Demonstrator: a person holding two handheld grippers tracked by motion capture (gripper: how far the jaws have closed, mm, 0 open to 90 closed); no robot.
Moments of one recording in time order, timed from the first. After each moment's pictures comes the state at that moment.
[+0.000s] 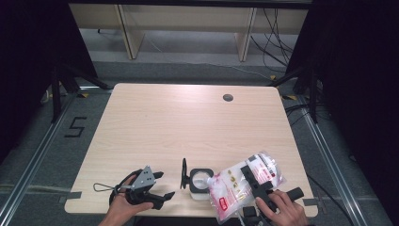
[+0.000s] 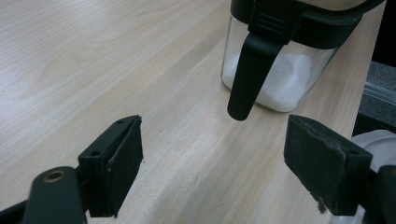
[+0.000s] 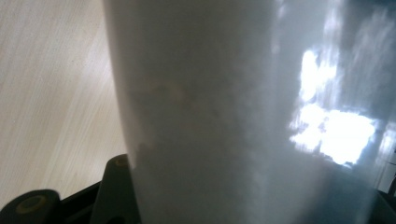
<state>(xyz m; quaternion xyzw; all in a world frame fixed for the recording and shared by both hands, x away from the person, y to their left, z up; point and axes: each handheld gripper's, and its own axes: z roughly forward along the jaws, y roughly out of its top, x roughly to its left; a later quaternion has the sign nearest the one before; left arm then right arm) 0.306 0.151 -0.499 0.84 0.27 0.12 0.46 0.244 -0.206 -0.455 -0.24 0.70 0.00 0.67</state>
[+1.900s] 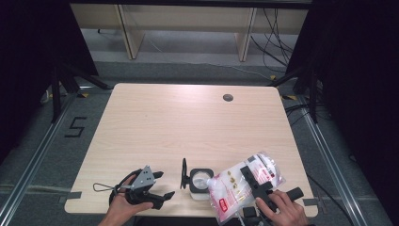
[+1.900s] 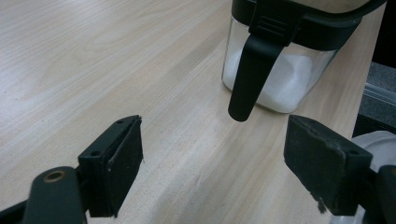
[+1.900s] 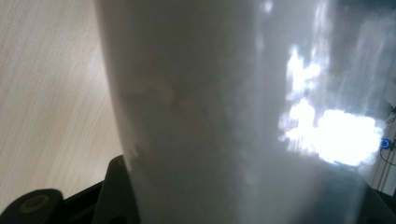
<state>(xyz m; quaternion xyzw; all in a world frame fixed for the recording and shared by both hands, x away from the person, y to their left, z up) 0.307 0.153 -0.498 0.84 0.26 0.12 0.46 0.243 -0.206 -0.455 -0.24 0.71 0.01 0.67</state>
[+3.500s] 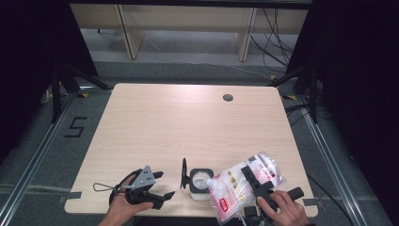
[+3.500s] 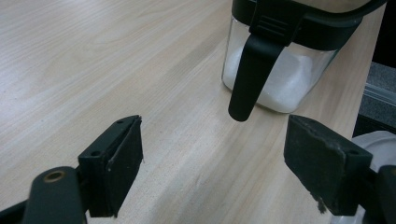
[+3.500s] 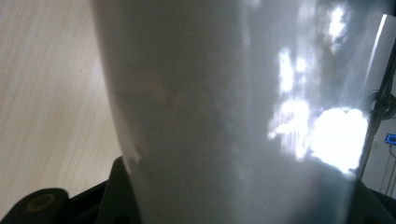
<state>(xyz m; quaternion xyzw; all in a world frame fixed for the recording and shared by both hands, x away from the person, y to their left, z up) 0.308 0.153 -0.498 0.84 0.26 0.12 0.46 0.244 -0.209 -0.456 -0.23 0.71 0.02 0.66</state>
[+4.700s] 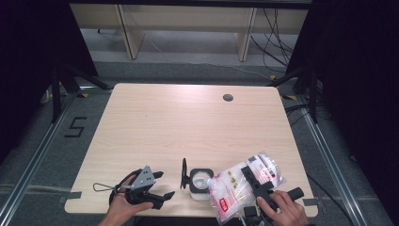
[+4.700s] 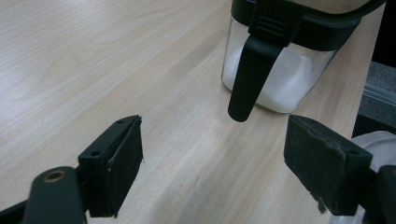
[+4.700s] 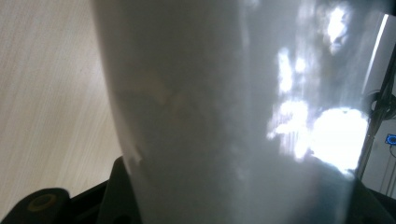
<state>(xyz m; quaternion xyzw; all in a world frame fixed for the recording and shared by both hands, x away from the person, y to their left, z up) 0.308 0.153 -0.498 0.84 0.26 0.13 0.46 0.243 -0.209 -0.458 -0.22 0.72 0.02 0.66</state>
